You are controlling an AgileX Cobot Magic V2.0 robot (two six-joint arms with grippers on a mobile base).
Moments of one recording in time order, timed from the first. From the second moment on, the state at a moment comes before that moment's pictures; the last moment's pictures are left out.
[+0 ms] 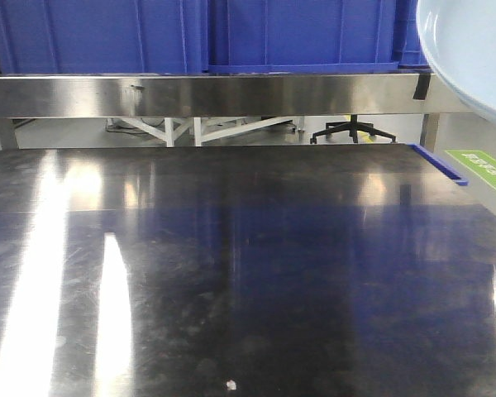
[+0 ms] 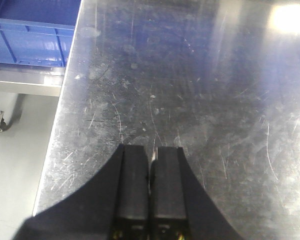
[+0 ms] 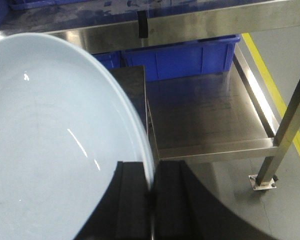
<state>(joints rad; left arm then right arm) -0.08 0.76 -0.43 -0.09 0.42 -0.05 0.00 0.55 -0.65 -0.04 0.59 0.22</state>
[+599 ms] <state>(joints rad) -0.08 0.76 -0.43 -0.09 0.42 -0.05 0.00 0.55 -0.65 -0.04 0.61 0.22</state>
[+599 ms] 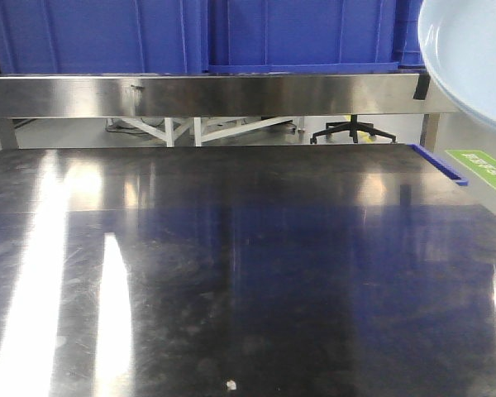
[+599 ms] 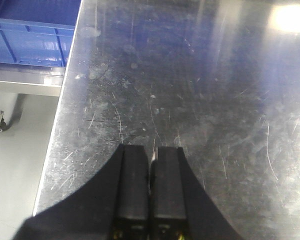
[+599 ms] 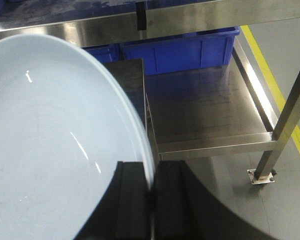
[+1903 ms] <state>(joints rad) -0.08 0.76 -0.43 -0.09 0.42 -0.05 0.00 0.55 -0.65 -0.04 0.61 0.22</state>
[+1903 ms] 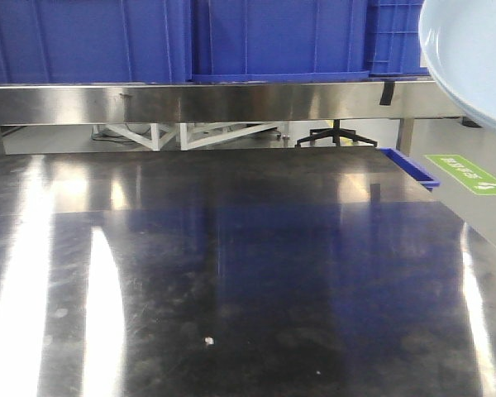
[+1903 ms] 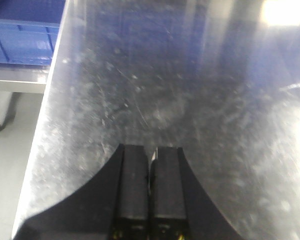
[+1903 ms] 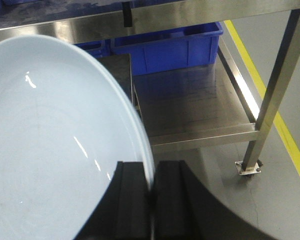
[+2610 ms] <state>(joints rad) -0.08 0.76 -0.43 -0.09 0.42 -0.05 0.00 0.55 -0.65 -0.04 0.61 0.22</state>
